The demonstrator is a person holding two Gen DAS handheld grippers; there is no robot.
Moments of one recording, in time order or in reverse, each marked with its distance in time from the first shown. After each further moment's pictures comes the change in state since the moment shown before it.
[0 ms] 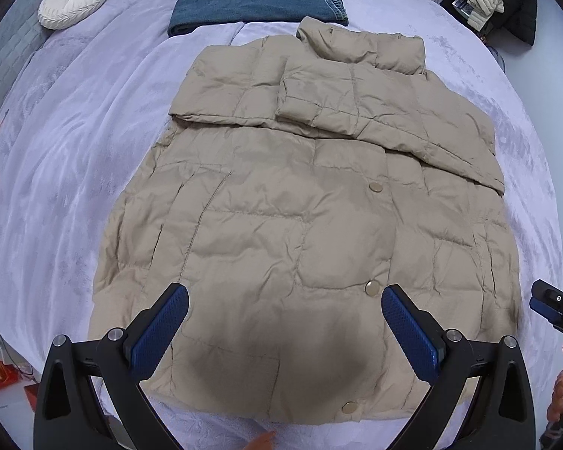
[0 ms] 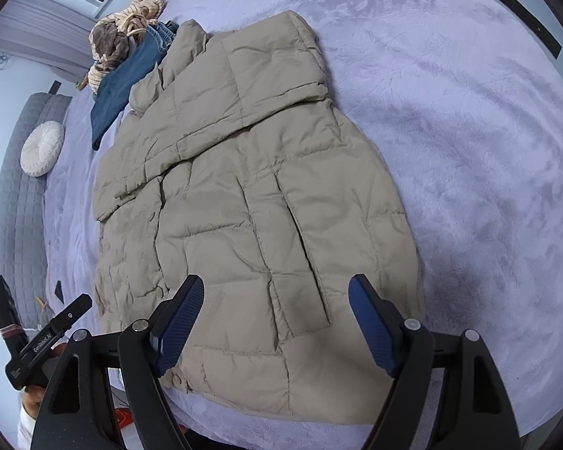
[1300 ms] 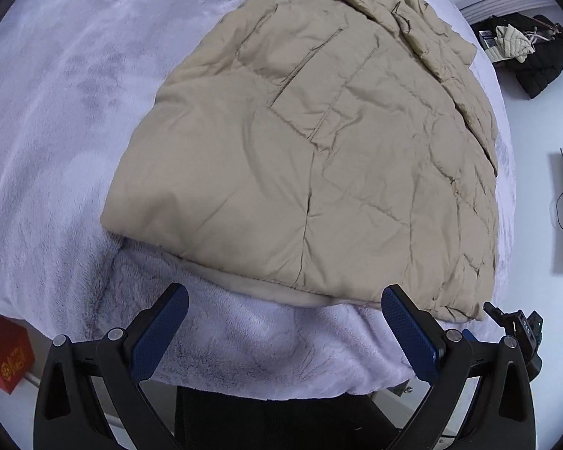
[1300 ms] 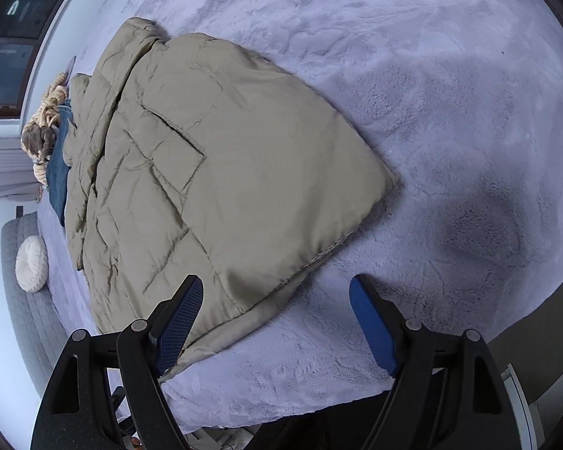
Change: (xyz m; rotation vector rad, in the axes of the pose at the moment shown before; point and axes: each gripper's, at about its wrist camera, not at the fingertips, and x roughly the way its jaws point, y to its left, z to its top) left arm 0.053 0.175 -0.118 -0.253 0.246 -0.342; right arm 0.028 -0.069 -0.153 0.547 -0.055 0.003
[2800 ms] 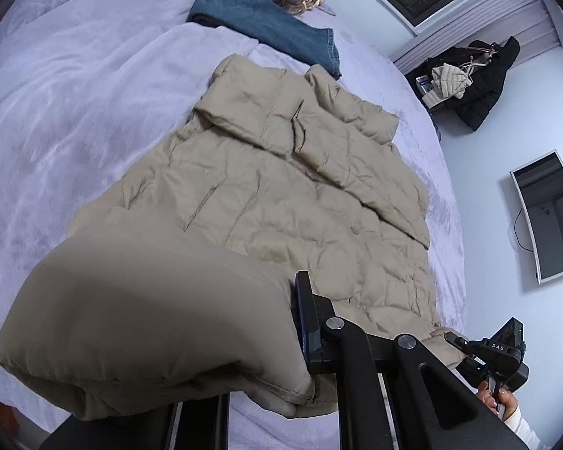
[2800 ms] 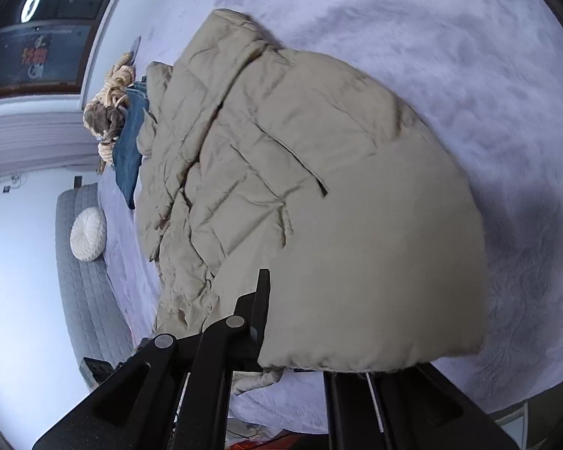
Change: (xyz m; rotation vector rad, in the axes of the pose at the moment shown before) left arm -0.072 -0.085 0.079 0.134 -0.325 -0.152; right arm -0.021 0.088 0.063 -0.187 0.063 0.254
